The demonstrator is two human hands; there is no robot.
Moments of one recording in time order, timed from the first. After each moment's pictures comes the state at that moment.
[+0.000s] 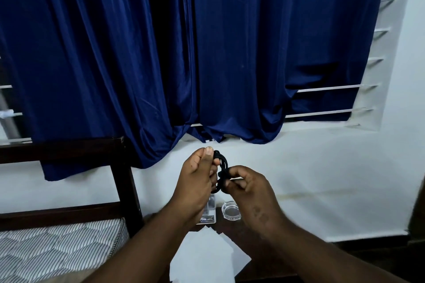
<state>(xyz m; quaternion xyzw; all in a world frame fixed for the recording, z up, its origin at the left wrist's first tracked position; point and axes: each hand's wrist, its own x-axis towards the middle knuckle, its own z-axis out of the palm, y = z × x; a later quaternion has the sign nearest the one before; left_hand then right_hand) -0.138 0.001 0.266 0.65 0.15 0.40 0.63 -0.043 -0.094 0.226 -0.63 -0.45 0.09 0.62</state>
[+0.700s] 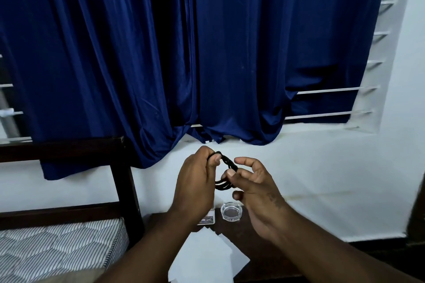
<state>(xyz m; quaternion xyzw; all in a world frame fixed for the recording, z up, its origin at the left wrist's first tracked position) -0.142 0.009 0.257 0.84 0.17 0.47 0.22 -0.041 -0.096 0.241 -0.52 -0.31 0.28 0.75</state>
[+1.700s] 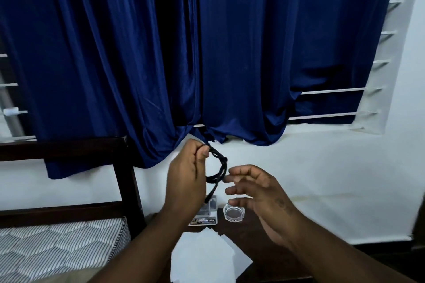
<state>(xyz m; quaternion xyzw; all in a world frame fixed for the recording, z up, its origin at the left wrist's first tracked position) -0.153 0.023 0.264 0.79 0.19 0.54 0.23 -0.032 -0.106 0.234 -0.50 -0.38 0.32 0.71</state>
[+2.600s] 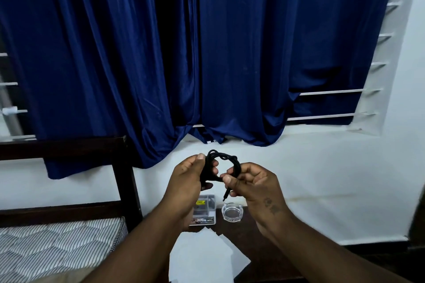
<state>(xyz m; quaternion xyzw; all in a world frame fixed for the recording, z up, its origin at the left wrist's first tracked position) -0.154 0.014 0.263 0.65 0.21 0.39 0.62 -0.036 -0.092 0.232 -0.48 -0.38 0.21 0.76</state>
